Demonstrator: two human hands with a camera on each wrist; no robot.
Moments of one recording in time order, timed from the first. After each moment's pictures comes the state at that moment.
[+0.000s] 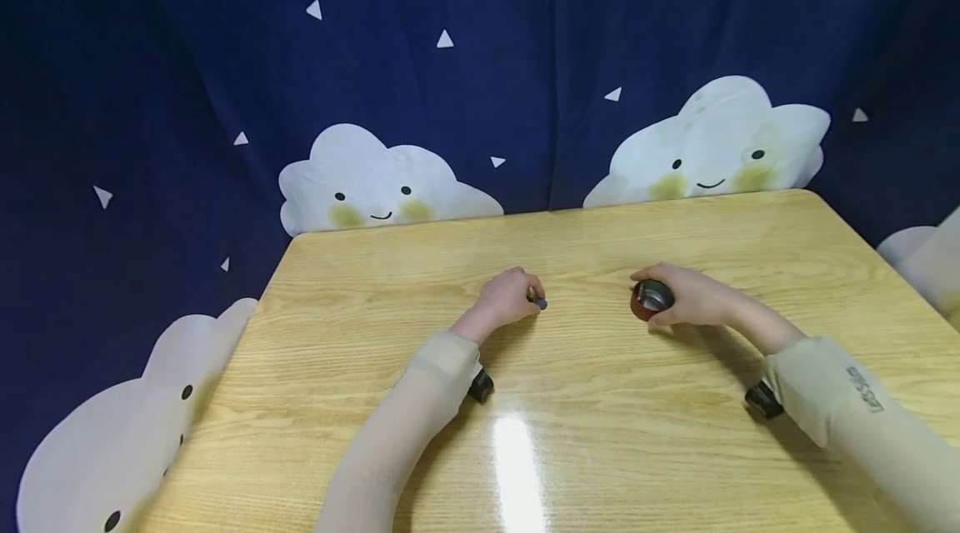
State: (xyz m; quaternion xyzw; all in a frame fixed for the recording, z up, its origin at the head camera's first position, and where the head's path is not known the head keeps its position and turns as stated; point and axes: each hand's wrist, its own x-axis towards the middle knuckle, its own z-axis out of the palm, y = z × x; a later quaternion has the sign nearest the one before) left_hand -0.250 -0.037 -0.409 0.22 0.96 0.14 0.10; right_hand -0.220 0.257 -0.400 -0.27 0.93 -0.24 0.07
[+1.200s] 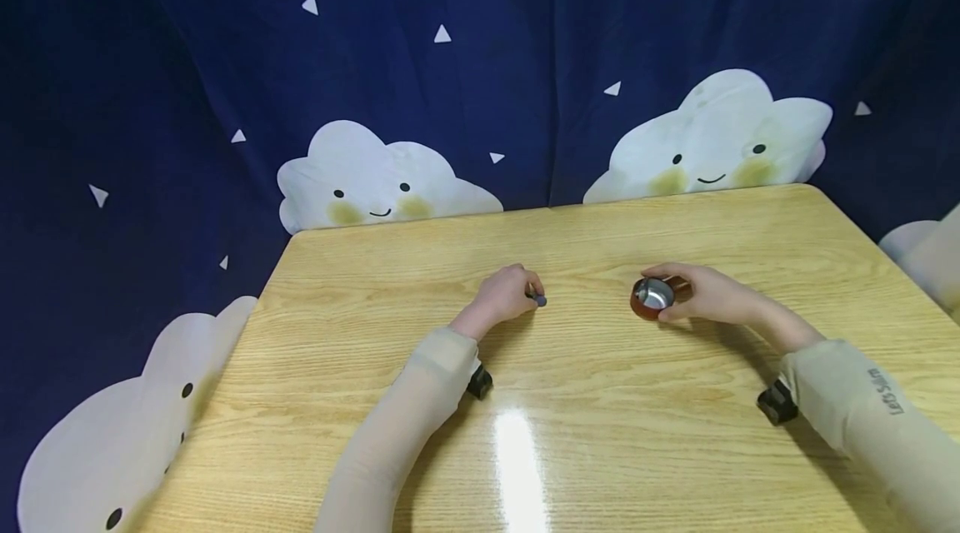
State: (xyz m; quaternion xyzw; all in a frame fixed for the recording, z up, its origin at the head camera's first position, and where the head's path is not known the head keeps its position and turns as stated) left_hand -0.251 -0.037 -0.409 0.23 0.96 0.14 0.10; right_hand -0.219 0.279 -0.415 -0.23 0.89 -0.37 0.11
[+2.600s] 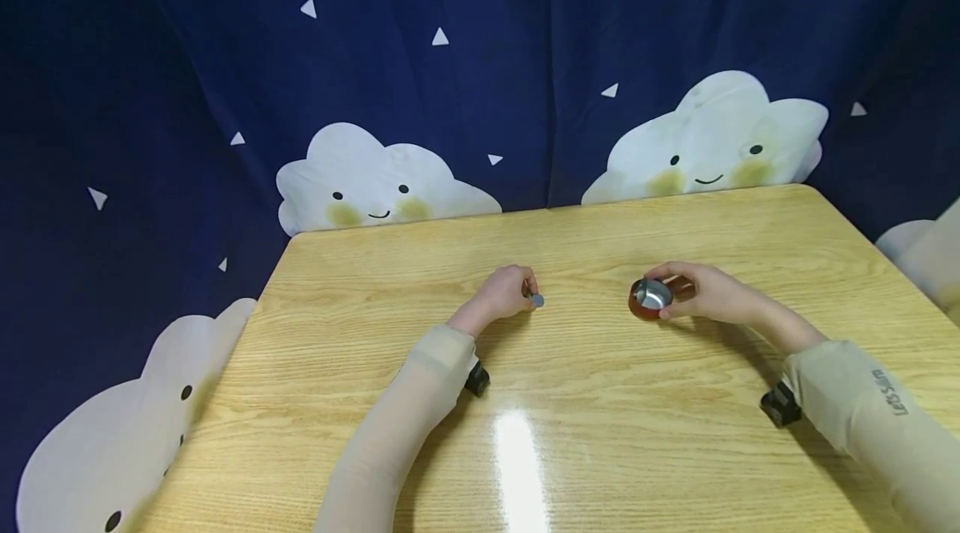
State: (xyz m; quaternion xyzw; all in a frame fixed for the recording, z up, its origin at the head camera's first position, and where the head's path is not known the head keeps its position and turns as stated) left_hand -0.257 -0.040 -0.407 0.23 0.94 0.20 0.13; right_hand -0.217 0.283 -0.413 -0.23 0.88 -0.40 0.11
